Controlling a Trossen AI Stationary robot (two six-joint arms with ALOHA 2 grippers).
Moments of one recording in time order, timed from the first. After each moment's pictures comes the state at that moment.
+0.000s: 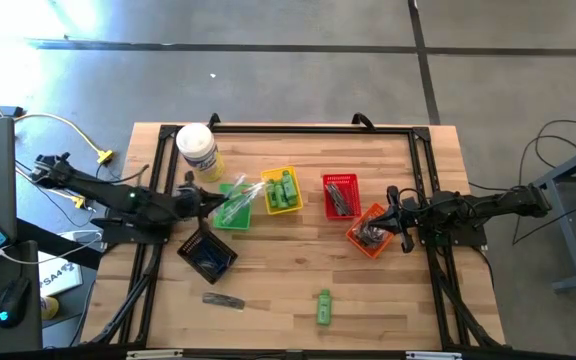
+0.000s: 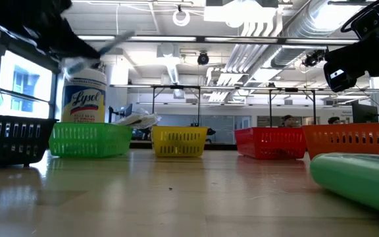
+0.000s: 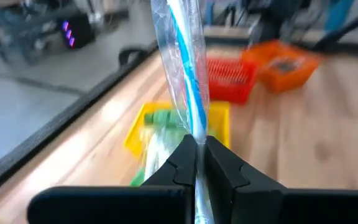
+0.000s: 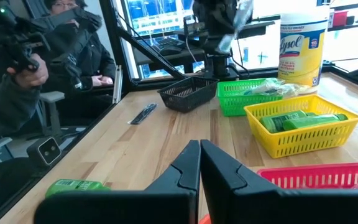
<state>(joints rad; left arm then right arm) -0.33 0.56 0.38 -0.12 -0.70 -0.17 0.14 0.11 0.01 0.04 0.00 0.15</state>
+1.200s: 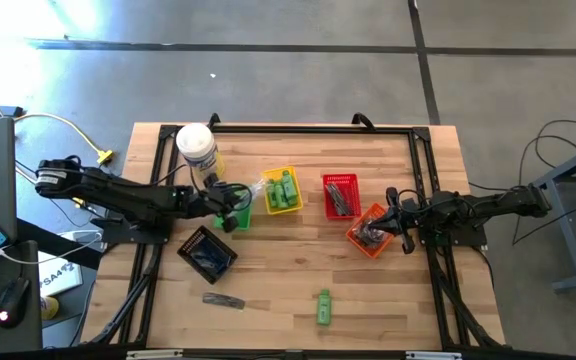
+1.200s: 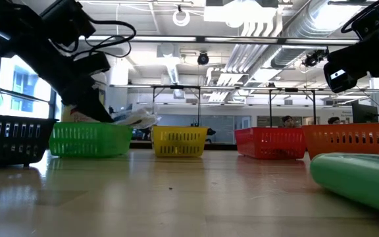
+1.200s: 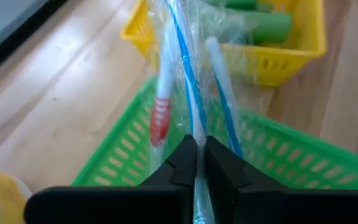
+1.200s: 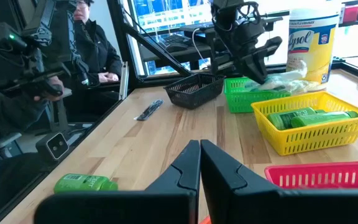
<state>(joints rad) -0.01 1.10 0.38 0.02 -0.45 -0.24 0.14 0.11 0.01 0.02 -0.03 0.15</state>
